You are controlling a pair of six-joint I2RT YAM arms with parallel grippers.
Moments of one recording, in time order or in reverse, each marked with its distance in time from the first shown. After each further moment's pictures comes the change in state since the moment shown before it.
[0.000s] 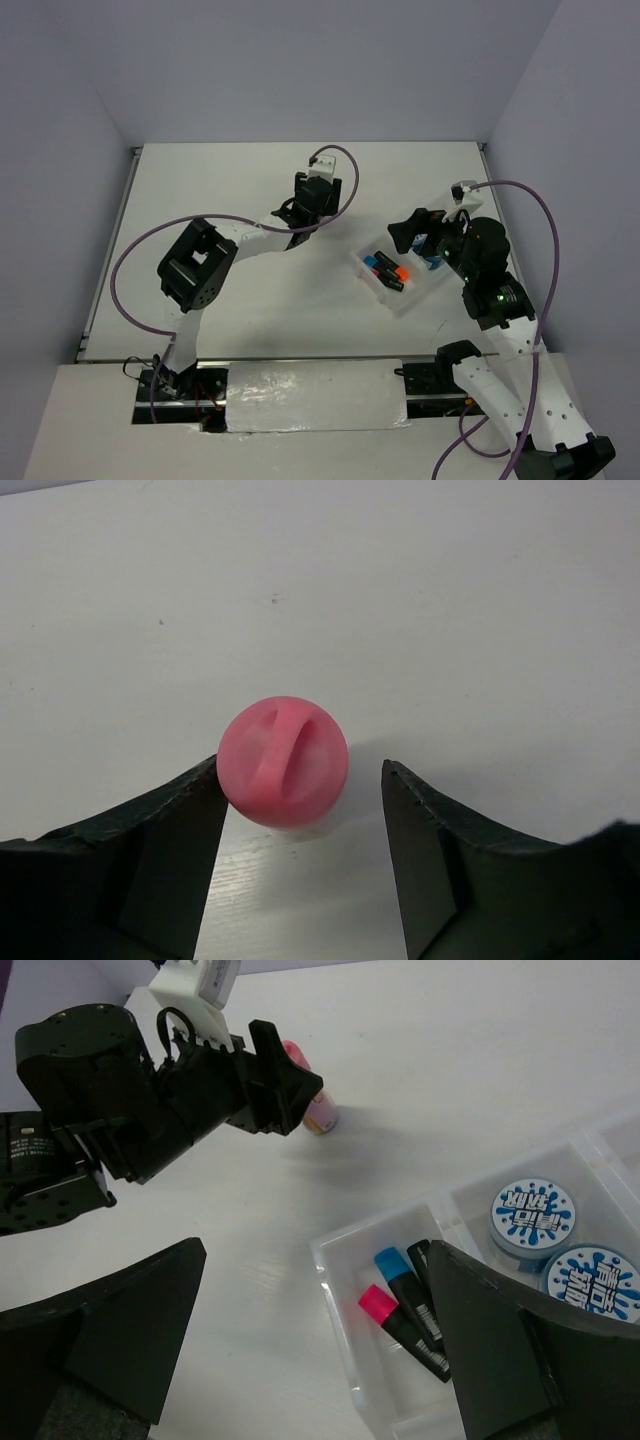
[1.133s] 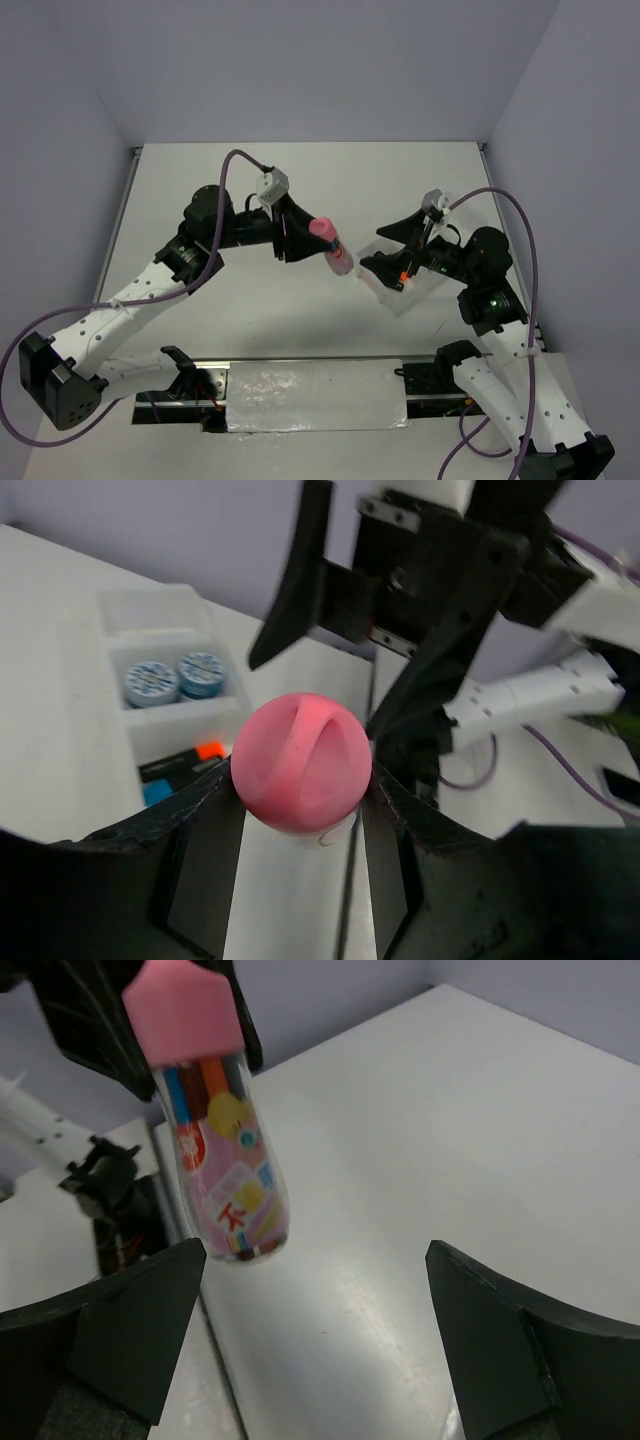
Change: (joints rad) left arm 0.034 -0.900 -0.322 -0.150 1.147 -0.113; right arm 0.023 -0.037 -0.102 0.311 -0.611 -0.103
